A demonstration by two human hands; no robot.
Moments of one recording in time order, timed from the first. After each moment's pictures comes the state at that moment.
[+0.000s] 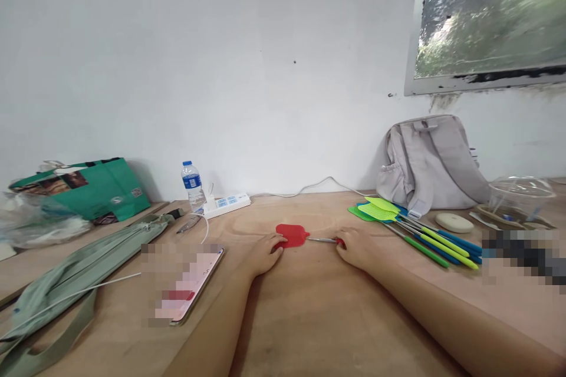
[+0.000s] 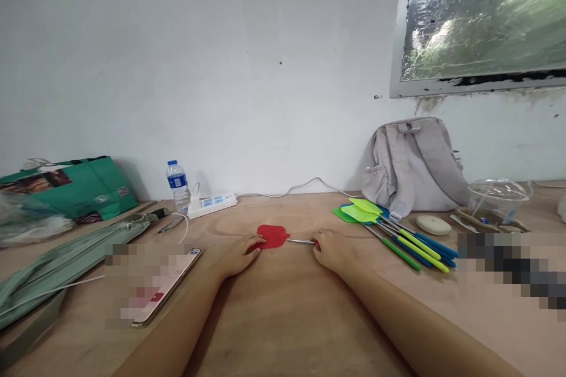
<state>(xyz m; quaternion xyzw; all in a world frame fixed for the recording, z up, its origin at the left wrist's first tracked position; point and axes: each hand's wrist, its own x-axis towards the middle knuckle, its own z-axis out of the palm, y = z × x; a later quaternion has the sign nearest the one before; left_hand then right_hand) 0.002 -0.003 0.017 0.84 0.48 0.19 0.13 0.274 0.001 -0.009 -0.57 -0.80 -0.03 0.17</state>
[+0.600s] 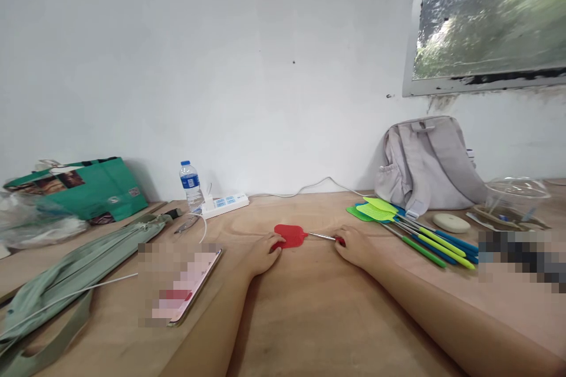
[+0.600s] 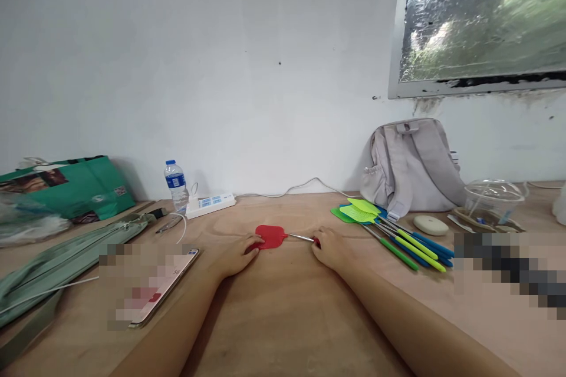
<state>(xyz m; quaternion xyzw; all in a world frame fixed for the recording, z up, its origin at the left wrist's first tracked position) 0.000 0.003 0.011 0.85 0.47 0.20 0.14 0.279 0.009 -0.016 -0.55 -0.80 0.00 0.22</state>
